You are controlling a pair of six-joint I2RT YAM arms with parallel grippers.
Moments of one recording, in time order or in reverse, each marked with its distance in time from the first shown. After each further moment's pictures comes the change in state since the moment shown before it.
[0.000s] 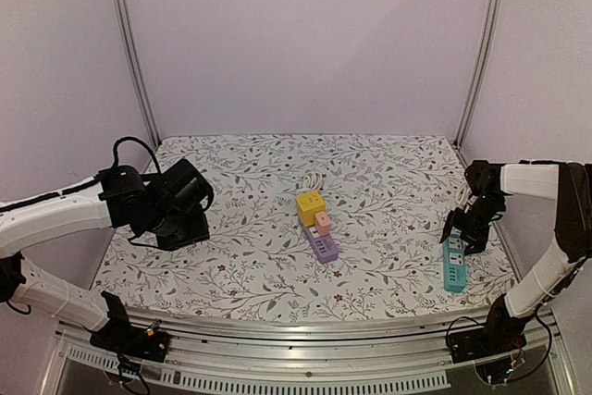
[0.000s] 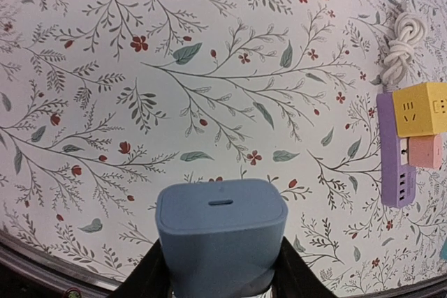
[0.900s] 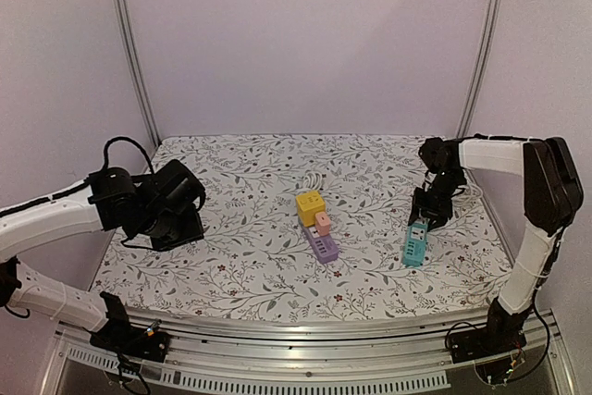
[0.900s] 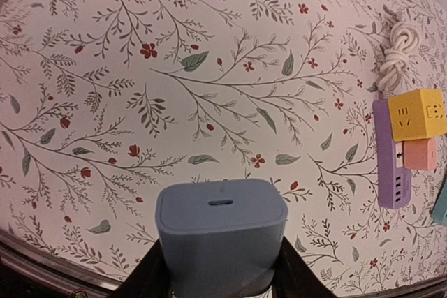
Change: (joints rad) left arm 0.000 -0.052 -0.018 -0.013 -0.018 -0.003; right arm 0.258 0.255 0.340 -0.072 0.013 0.003
